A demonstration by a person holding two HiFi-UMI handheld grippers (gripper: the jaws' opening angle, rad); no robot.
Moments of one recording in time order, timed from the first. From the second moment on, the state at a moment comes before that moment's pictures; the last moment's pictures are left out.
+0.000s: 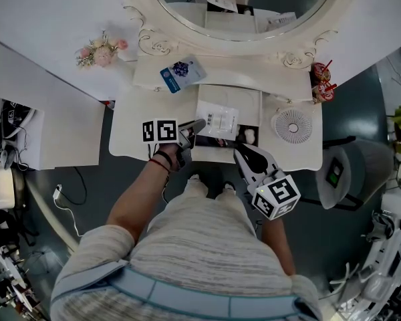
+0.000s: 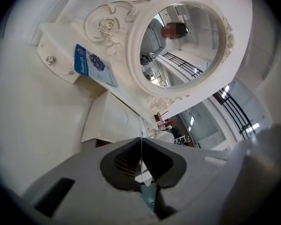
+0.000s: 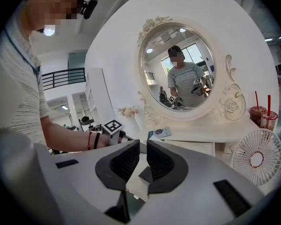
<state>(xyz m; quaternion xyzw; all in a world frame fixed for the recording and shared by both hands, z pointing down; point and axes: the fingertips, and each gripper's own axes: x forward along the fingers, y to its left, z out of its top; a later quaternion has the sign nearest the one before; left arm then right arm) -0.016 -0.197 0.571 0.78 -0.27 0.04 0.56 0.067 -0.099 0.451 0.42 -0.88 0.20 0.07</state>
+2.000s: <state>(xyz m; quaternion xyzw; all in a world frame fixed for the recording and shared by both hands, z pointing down) 0.014 -0.179 0.638 0.59 -0.28 -0.03 0.76 0.079 -0.108 0.460 0.42 -0.88 0.20 0.08</state>
